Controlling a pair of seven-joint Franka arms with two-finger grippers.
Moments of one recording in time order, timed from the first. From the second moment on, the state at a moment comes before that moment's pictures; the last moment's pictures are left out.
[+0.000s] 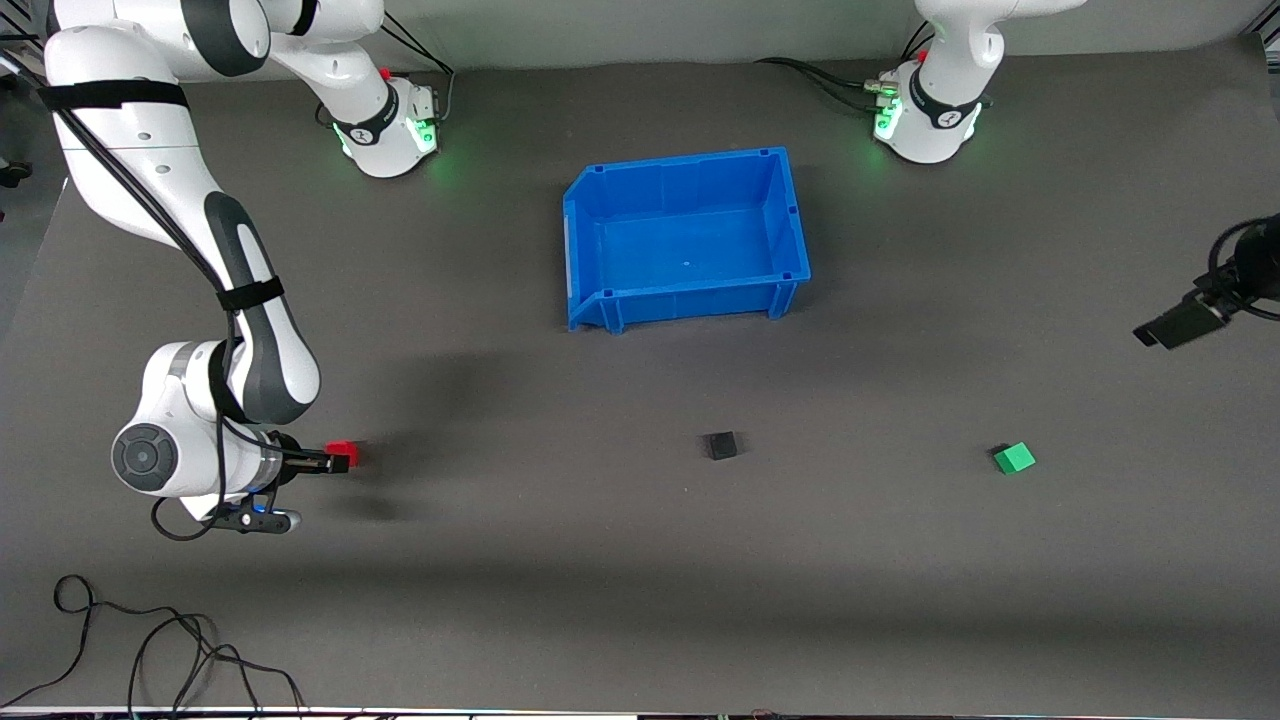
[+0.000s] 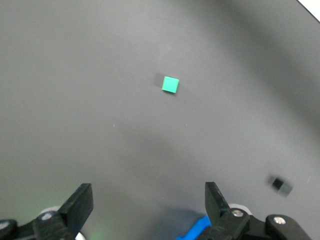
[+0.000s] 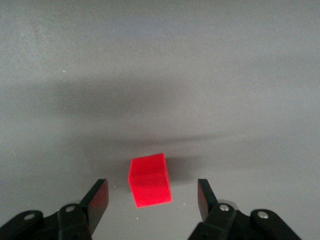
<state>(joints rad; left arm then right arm) 0.07 0.09 -0.02 -1.56 -0.03 1.58 -0.73 0.05 0.66 -0.06 -1.61 0.00 2.10 0.11</state>
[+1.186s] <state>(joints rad) 0.17 0.49 -0.02 -1.54 -0.07 1.98 -1.89 0.06 0.74 -0.06 -1.61 0.09 2.17 0.24</state>
